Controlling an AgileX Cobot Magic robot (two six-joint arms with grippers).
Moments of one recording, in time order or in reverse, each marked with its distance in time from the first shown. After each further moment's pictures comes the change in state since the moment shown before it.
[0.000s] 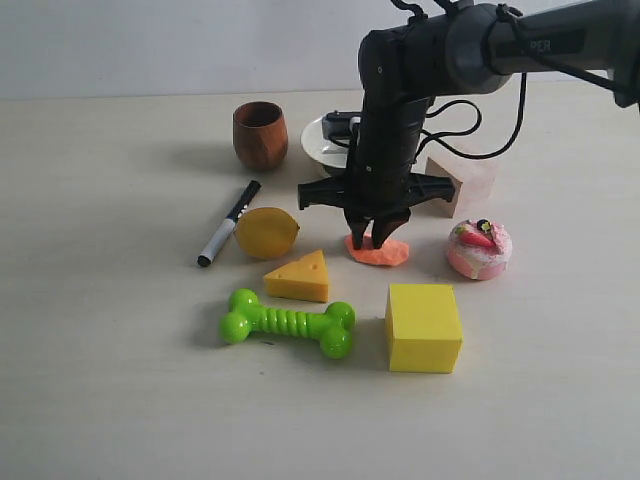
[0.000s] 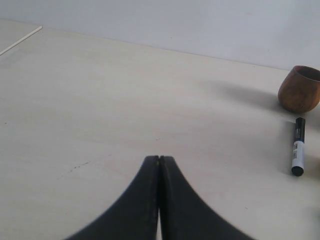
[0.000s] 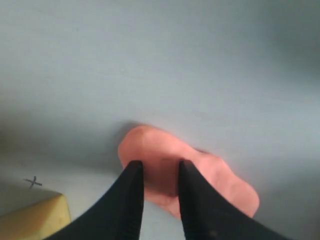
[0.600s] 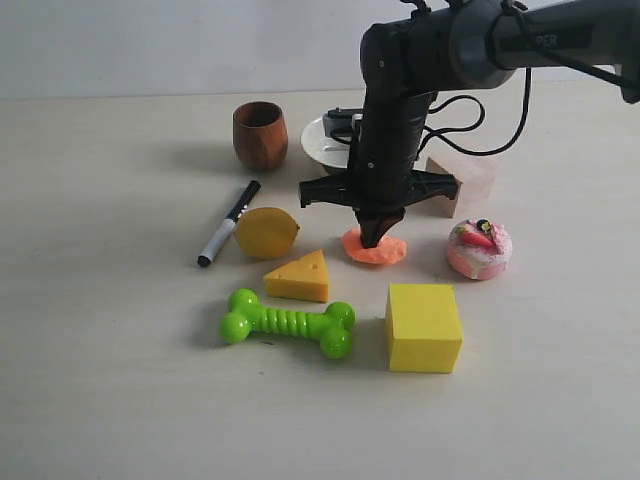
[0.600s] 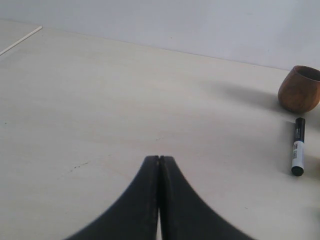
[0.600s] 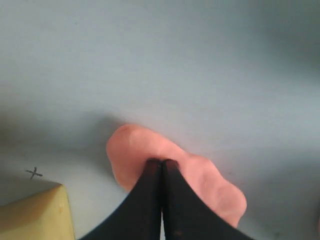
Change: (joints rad) left arm 0.000 0.000 0.000 0.000 0.000 0.000; right arm 0.000 -0.012 0.000 0.004 0.019 0.000
